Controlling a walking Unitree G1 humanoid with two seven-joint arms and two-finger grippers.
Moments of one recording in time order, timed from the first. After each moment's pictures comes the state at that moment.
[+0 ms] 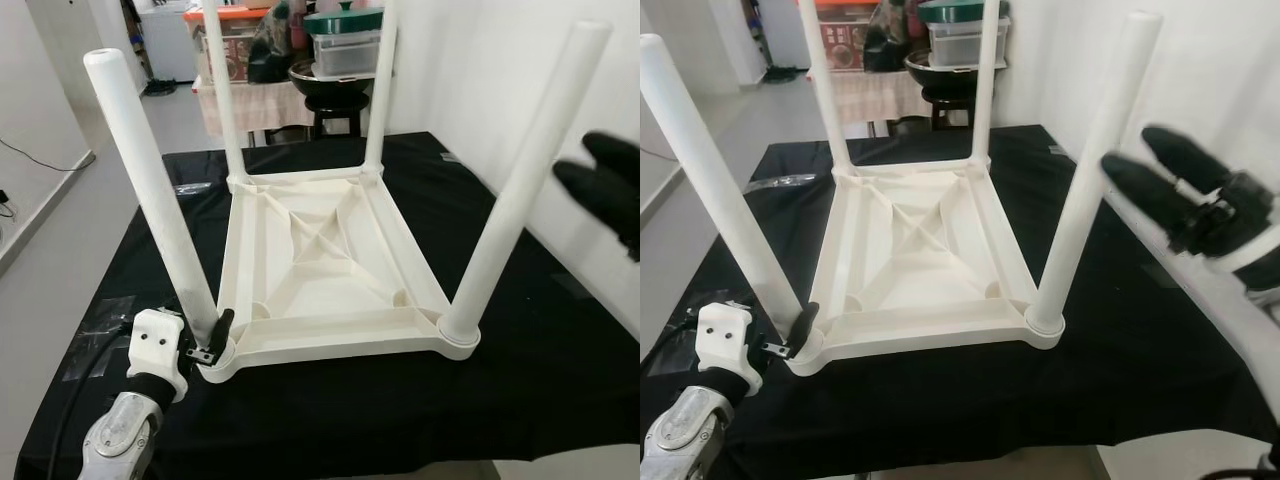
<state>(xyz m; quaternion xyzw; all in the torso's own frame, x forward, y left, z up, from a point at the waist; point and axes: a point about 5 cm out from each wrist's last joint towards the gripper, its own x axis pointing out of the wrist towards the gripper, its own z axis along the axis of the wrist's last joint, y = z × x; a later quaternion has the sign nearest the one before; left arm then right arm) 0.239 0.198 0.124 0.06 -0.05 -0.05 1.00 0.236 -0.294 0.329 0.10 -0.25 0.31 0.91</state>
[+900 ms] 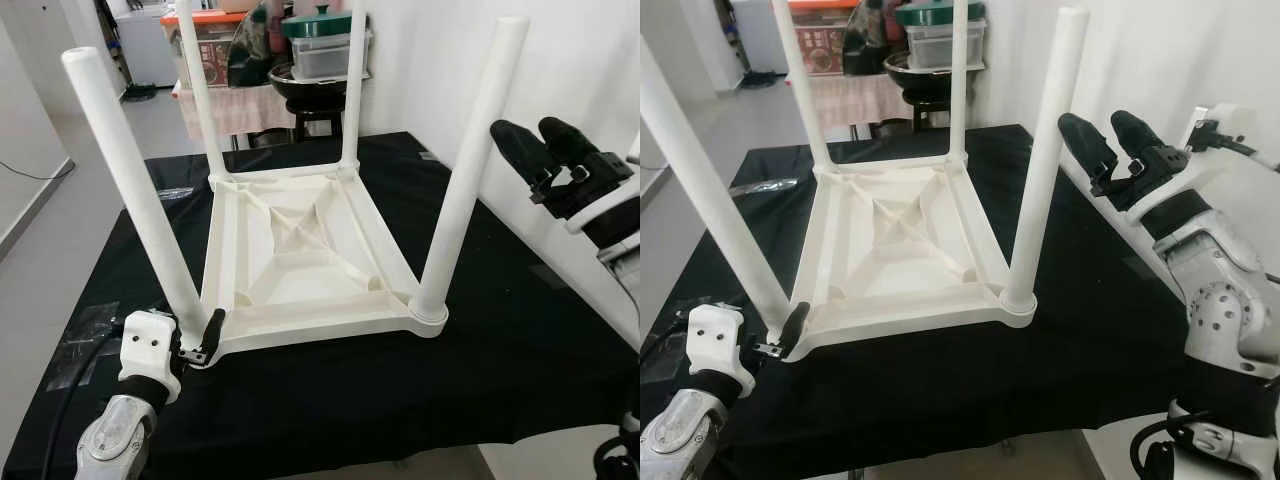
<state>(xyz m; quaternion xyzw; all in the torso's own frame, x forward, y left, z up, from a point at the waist) 0.235 0.205 0.123 0.06 -0.05 -0.02 1.00 0.298 -0.256 0.307 0.10 -0.19 0.19 0.96</state>
